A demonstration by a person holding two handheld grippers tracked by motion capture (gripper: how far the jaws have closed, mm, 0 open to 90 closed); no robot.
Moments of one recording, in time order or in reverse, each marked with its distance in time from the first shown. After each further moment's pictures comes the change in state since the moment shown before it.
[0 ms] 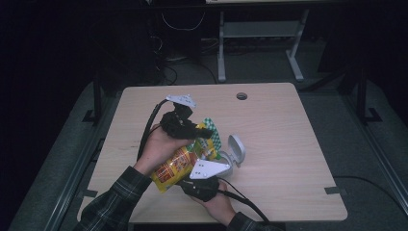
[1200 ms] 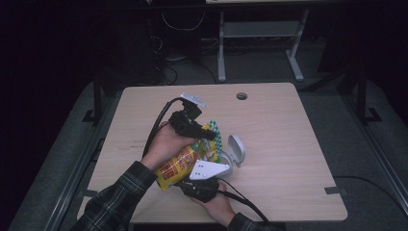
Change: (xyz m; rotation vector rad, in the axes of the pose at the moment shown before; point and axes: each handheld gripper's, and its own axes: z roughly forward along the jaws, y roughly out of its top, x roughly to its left) left arm 0.008 0.008 0.022 0.119 0.008 -0.037; right arm 0.001 -0.002 0.001 -0.003 0.014 0.010
